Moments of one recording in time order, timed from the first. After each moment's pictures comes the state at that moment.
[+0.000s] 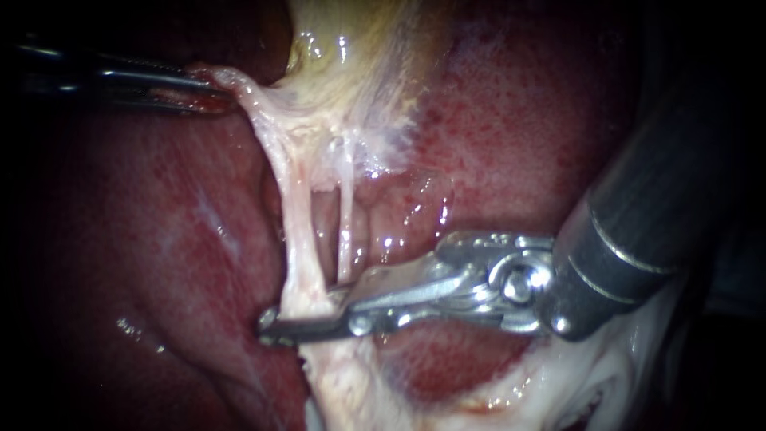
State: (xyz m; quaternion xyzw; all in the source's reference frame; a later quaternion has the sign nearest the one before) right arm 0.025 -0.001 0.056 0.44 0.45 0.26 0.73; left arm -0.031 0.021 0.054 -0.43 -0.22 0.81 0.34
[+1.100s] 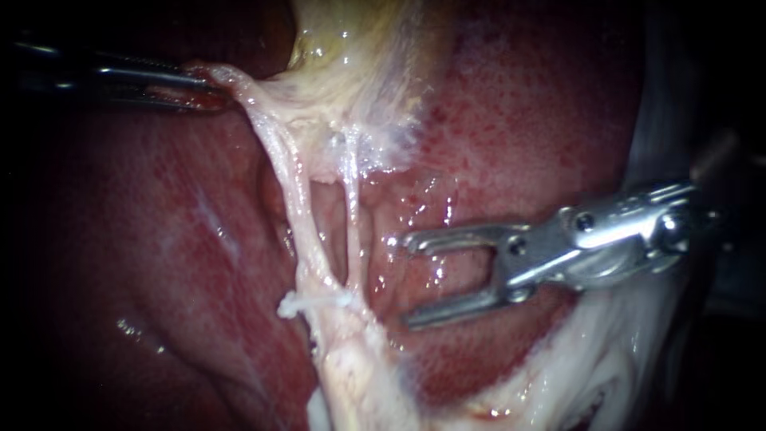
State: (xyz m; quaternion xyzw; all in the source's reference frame) right arm 0.010 0.002 0.055 0.23 0.51 0.12 0.82; left arm -0.031 0.021 0.054 -0.43 -0.22 0.81 0.34
